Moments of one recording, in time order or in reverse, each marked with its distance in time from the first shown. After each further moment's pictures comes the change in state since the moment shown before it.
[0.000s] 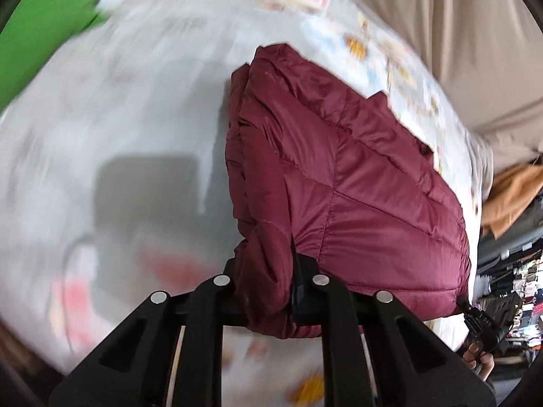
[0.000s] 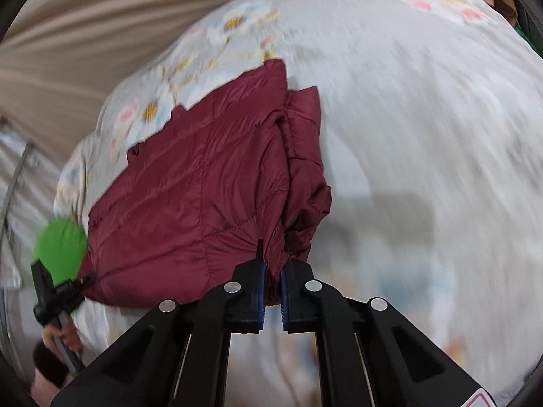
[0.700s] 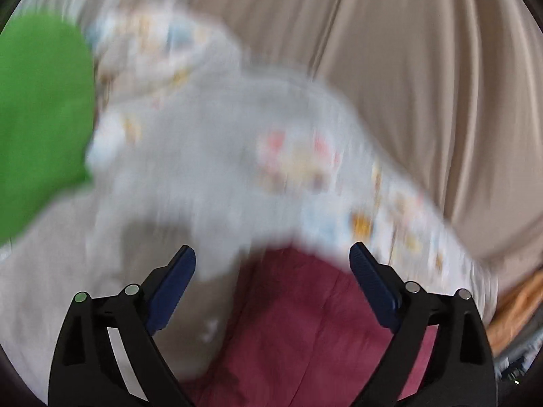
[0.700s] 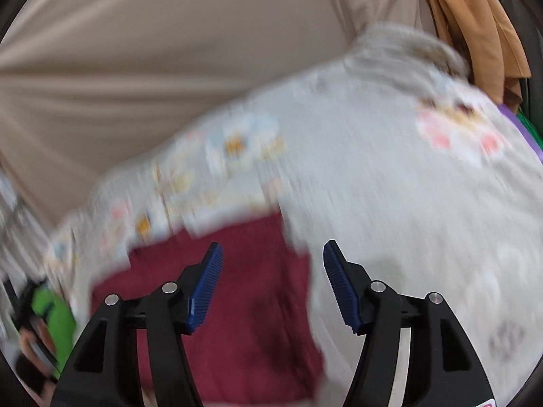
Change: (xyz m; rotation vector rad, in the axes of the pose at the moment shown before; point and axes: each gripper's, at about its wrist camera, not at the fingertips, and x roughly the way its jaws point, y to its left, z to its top) left arm -0.019 -0.031 0.167 -0.132 -0.424 0.036; right arm 0.000 0.030 0.148 -0.048 -0.329 -0.076
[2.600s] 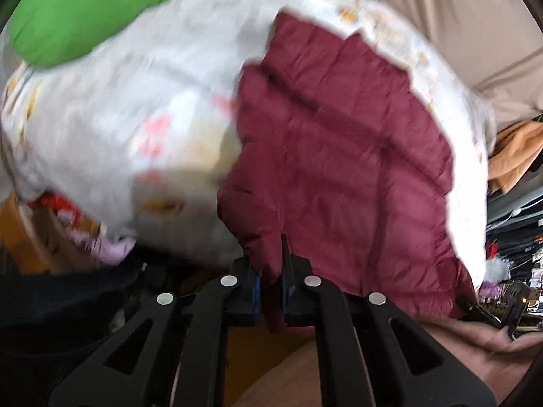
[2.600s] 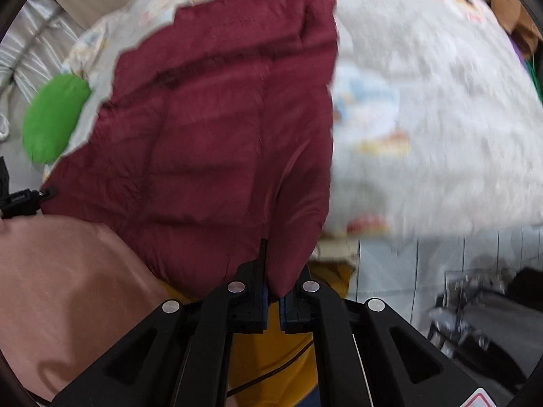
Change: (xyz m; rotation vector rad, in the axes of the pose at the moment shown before) left arm -0.208 0.044 -0.208 0.182 0.407 0.046; right arm -0.169 -0.015 -0.225 -0.271 0.521 0.022
